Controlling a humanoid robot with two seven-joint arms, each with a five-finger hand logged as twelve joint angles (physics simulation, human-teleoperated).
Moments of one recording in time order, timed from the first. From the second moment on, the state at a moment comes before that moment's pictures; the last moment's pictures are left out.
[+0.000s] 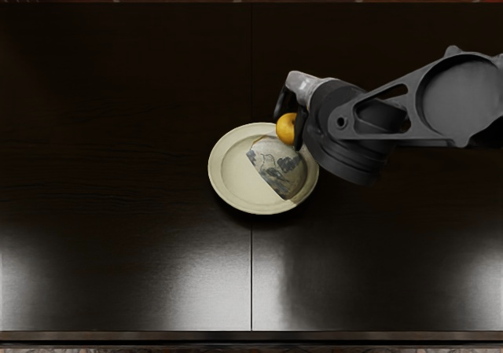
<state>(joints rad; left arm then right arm) -0.07 0.00 0.47 -0.17 -0.02 -0.33 0.08 2.00 -0.20 -0.59 1.64 -0.11 -0.61 -0.61</state>
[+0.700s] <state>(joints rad) -0.07 0.00 0.47 -0.17 -0.02 -0.33 0.08 1.90 -0.05 -0.58 1.48 -0.09 -0.61 -0.61</state>
